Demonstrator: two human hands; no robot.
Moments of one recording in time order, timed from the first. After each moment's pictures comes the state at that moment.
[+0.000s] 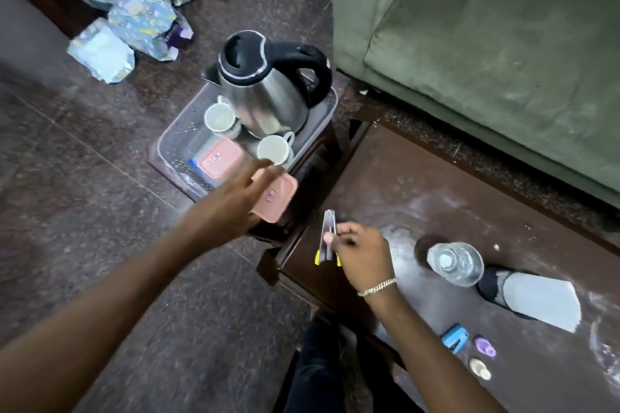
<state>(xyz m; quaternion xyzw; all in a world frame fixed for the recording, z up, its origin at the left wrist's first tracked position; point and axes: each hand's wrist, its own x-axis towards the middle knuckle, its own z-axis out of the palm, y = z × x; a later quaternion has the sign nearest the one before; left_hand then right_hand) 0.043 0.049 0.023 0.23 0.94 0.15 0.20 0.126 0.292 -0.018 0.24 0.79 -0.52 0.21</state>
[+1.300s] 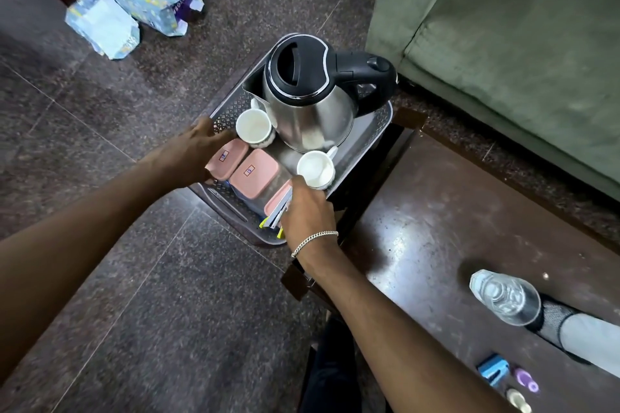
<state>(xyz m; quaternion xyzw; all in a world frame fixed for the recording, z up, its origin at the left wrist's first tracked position) -0.092 -0.095 -0.008 0.15 0.95 0.00 0.29 0.005 0.126 -0.021 0.08 0.90 -0.36 0.22</state>
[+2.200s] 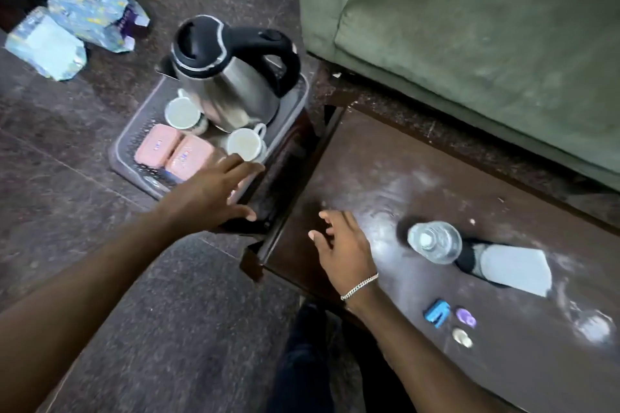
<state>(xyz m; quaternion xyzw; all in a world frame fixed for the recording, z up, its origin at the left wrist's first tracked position) 0.010 0.042 0.005 0.26 0.92 0.17 0.25 0.145 0.289 -0.050 0.12 0.89 -0.43 0.11</state>
